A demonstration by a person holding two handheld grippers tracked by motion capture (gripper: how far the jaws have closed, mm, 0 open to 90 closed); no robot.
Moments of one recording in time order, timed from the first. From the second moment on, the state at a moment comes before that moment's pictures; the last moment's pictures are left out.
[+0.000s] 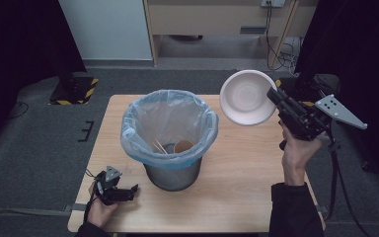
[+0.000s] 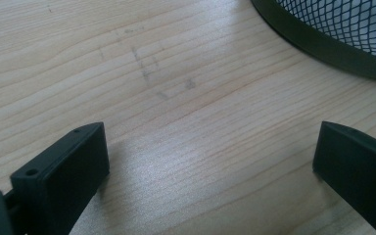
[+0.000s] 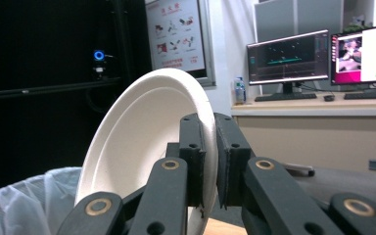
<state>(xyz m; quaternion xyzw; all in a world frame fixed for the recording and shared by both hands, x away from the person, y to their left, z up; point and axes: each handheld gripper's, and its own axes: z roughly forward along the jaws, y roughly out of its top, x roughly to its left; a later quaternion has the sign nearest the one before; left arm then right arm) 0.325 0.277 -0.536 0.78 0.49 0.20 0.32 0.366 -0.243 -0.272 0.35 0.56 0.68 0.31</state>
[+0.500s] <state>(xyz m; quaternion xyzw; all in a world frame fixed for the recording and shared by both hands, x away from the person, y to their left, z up) 0.325 0.277 -0.536 0.78 0.49 0.20 0.32 0.370 -0.198 -0.260 0.32 0.58 0.69 0.29</state>
